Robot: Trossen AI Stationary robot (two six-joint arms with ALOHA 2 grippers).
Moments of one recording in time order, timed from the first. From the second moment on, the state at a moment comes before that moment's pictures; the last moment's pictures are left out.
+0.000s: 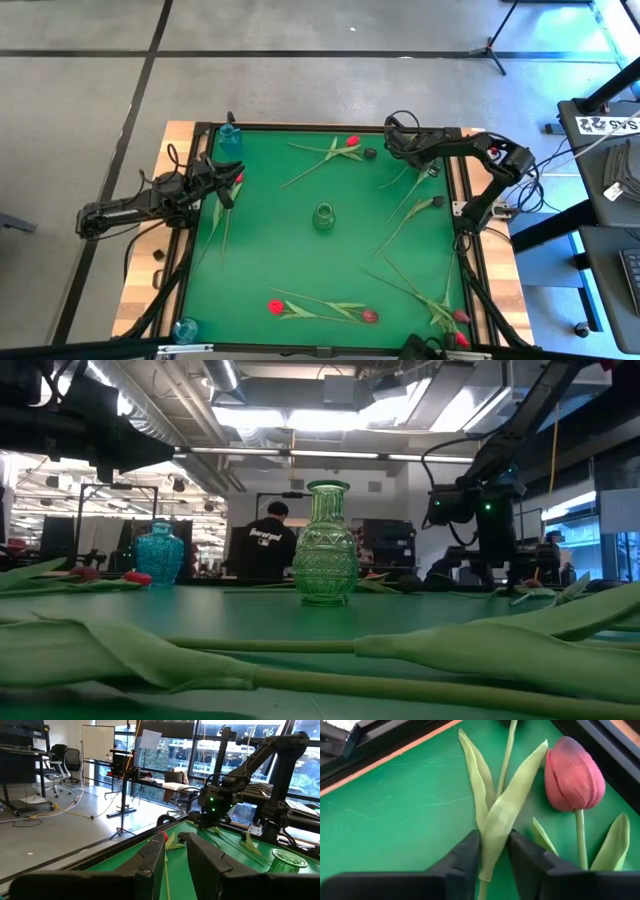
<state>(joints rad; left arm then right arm) 0.21 0.00 0.06 -0.01 -0.40 -0.12 -0.73 1.69 0.77 -0.51 0.56 1.39</state>
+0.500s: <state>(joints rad) 0.21 0.00 0.06 -0.01 -0.40 -0.12 -0.52 1.53 0.77 -0.43 0.71 1.09</state>
